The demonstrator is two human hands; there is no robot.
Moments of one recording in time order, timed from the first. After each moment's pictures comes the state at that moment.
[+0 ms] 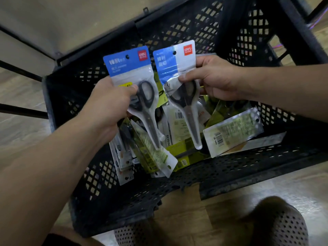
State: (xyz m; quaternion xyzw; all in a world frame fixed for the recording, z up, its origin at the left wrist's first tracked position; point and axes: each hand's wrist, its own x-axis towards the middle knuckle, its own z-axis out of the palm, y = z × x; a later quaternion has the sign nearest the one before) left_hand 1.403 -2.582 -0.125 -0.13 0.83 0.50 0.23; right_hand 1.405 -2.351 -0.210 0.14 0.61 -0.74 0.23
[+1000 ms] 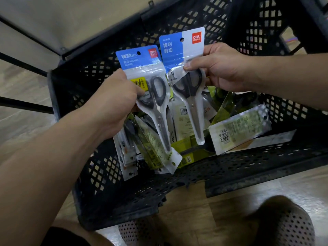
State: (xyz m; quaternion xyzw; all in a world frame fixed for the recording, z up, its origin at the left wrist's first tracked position) left_hand 1.404 -2.579 -0.119 -0.12 0.81 0.50 0.28; right_hand 1.399 -2.351 -0.203 0.13 0.60 -0.76 0.22
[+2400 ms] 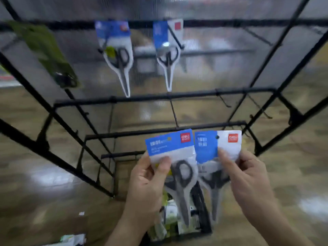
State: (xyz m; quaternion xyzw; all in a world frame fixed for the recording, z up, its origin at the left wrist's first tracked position) left_hand 1.458 -2.598 0.636 -0.01 0.62 0.78 0.02; right_hand 1.481 -2.407 0.654 0.16 0.71 -0.67 -0.12
